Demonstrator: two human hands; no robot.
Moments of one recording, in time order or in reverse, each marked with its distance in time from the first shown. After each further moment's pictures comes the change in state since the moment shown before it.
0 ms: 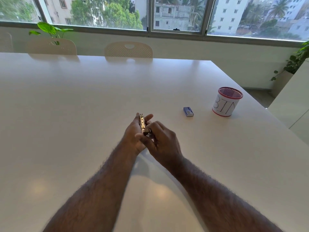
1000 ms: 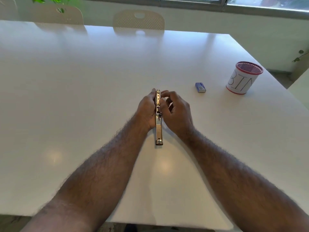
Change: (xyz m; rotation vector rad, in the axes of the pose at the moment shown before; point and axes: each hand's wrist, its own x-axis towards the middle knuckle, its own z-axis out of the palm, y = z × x) left_hand -0.021 -0.013 0.001 0.104 -0.032 0.081; right_hand -0.003 0.022 0.006 0.003 -0.042 0.283
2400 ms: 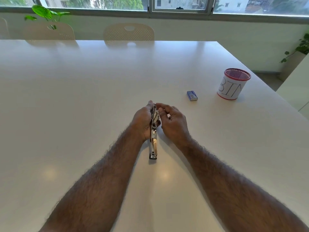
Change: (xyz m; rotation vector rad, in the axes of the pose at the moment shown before) left_hand 0.008 0.000 0.006 0.133 0.064 -0.025; right_hand 0.004 0.004 -0.005 0.172 -0.021 0.340
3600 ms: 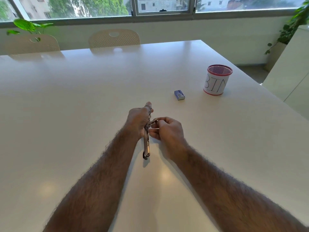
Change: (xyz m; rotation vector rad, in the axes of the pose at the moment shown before) left_hand 0.001 0.003 0.024 0.500 0.207 0.129; right_hand -0.031 -0.026 -0.017 0.559 0.075 0.595
